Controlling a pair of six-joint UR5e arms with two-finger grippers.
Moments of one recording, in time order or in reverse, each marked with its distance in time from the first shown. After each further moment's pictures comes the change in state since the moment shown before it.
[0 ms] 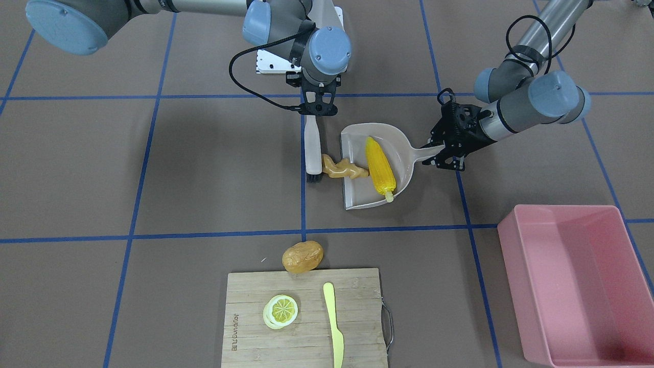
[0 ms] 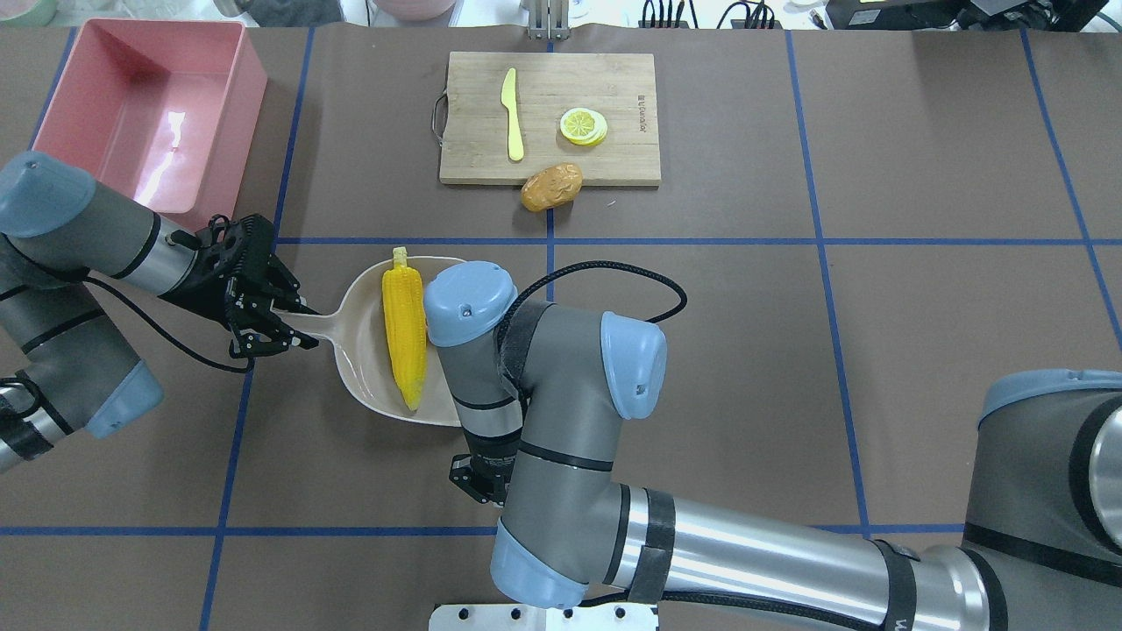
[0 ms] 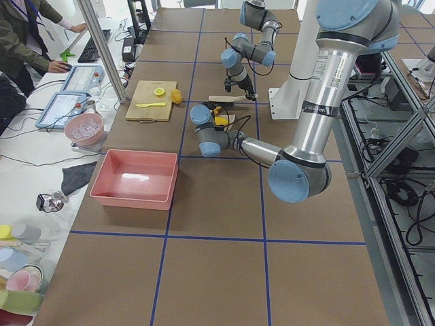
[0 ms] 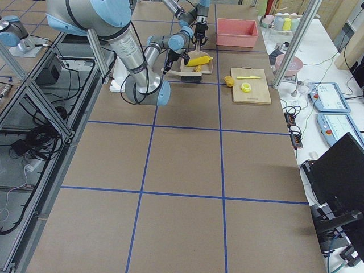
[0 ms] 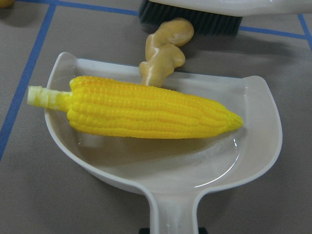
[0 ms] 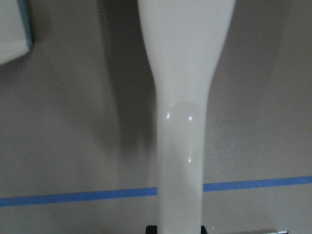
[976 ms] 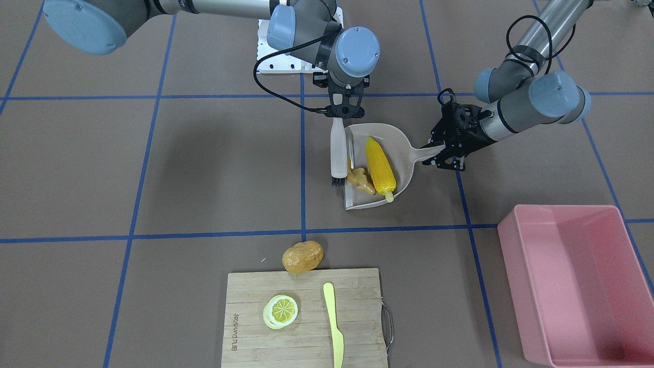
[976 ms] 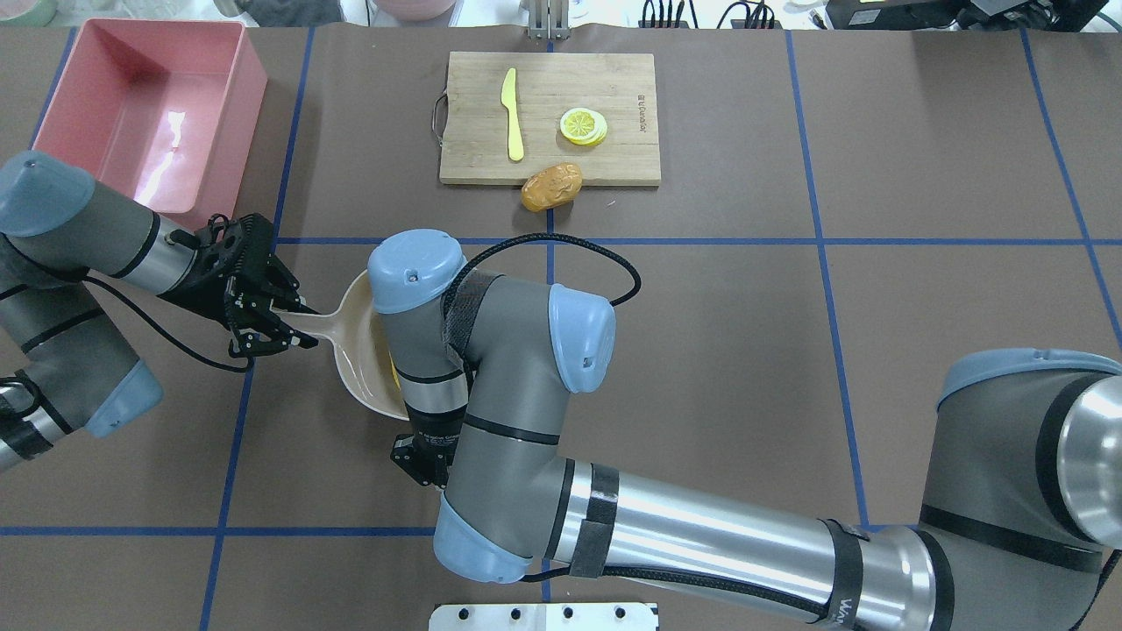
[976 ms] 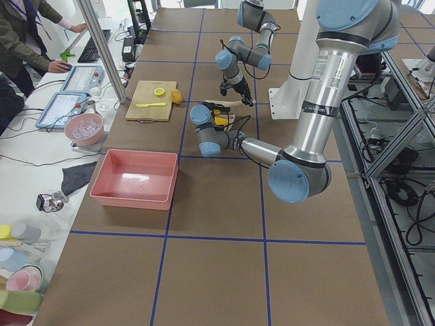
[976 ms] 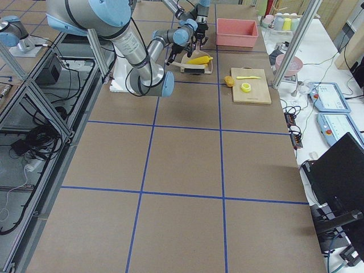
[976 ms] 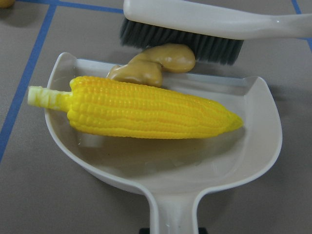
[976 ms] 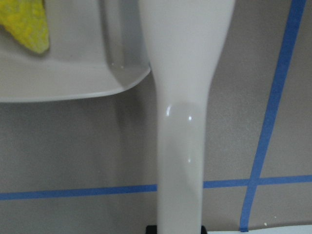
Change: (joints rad) left arm -0.001 0.000 0.000 0.000 -0.001 0.000; right arm 0.024 0.111 -0.128 0.100 0.055 0.051
